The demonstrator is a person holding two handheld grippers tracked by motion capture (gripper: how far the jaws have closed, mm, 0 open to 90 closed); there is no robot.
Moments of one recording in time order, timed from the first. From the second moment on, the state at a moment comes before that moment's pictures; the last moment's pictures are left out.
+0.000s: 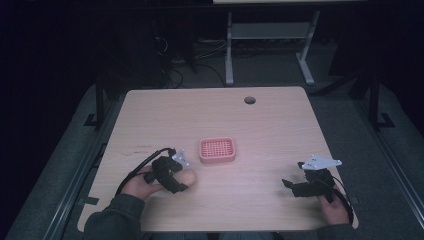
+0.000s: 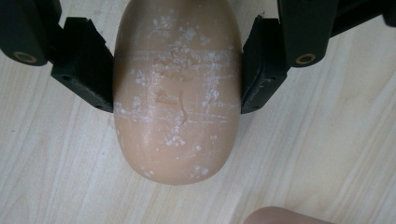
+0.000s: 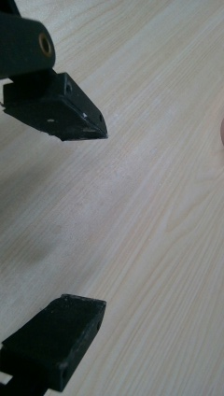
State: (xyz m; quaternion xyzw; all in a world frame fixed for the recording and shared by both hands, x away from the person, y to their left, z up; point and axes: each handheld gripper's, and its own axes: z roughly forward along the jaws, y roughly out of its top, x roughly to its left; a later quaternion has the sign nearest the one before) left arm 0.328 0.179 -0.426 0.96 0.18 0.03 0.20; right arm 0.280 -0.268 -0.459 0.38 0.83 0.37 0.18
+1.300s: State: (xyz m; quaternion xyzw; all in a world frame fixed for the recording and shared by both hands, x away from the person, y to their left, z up) left arm 0.352 0.151 -0.403 0.97 0.16 0.03 0.18; right arm 0.277 -0.269 -0.456 0.38 0.83 0.38 0.18
